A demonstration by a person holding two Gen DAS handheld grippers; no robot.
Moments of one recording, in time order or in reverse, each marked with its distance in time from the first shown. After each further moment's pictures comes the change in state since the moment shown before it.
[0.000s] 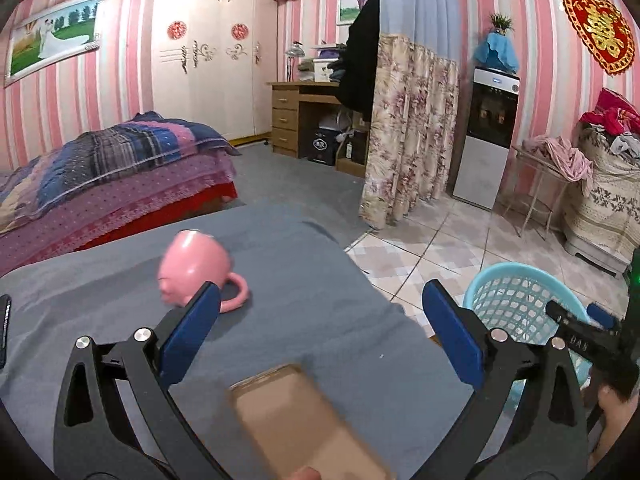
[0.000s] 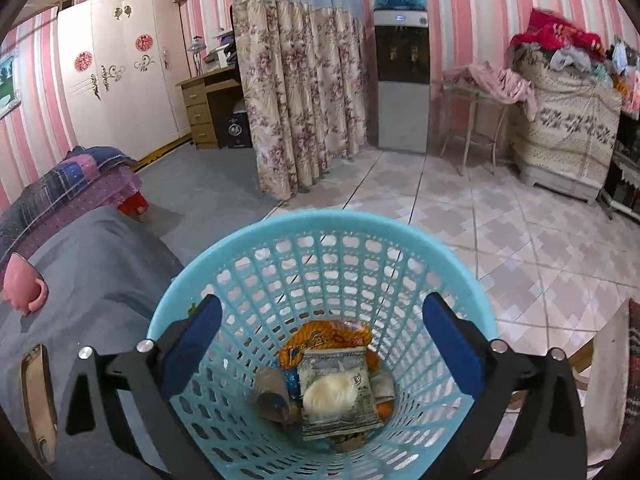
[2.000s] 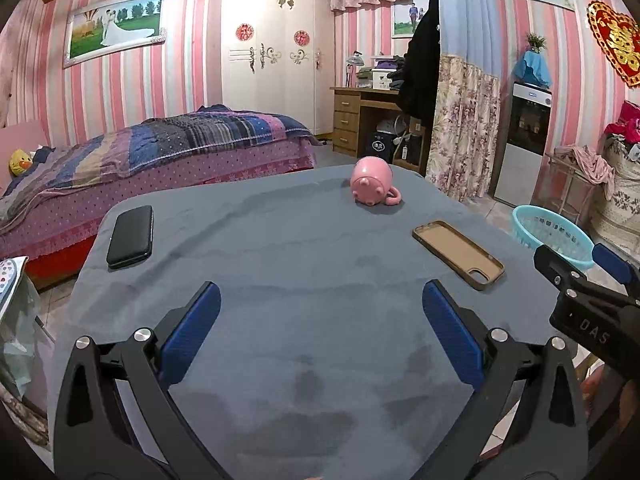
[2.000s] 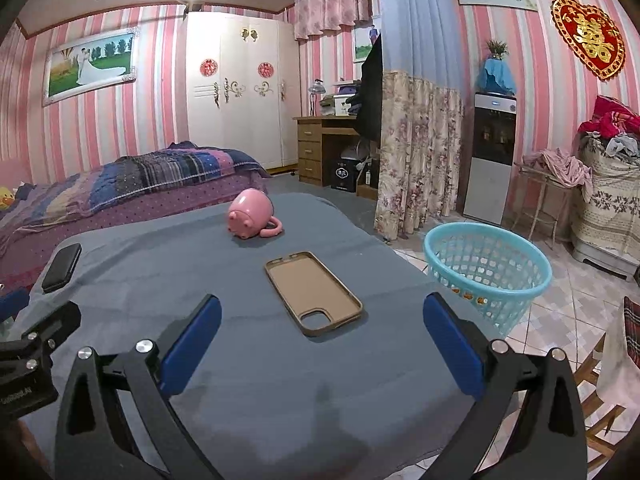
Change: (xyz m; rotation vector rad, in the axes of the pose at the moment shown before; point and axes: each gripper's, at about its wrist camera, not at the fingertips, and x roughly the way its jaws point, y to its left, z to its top) left arm -0.214 0.163 -0.142 -0.062 -0.026 0.149; right arm -0.260 0.183 -0.155 -0.212 -0.199 0.269
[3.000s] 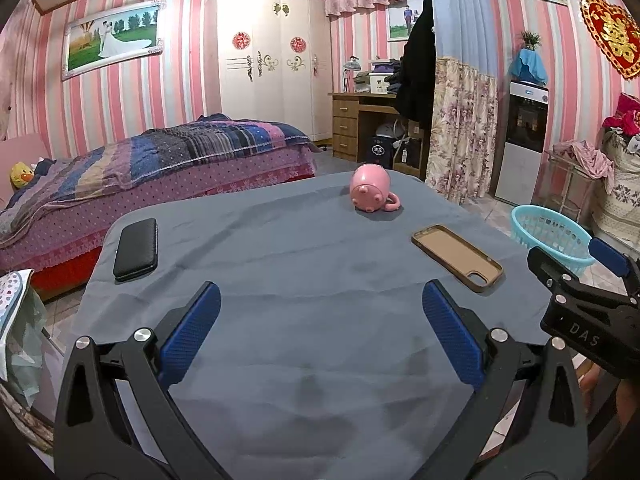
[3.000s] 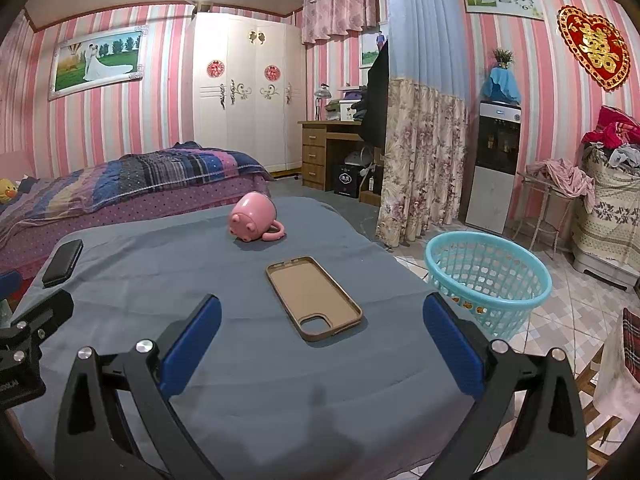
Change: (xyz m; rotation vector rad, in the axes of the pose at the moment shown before) left arm -0.012 -0.004 0.003 0.031 -0.021 0.015; right arm 0.000 0.001 0.002 -0.042 -0.020 0.010
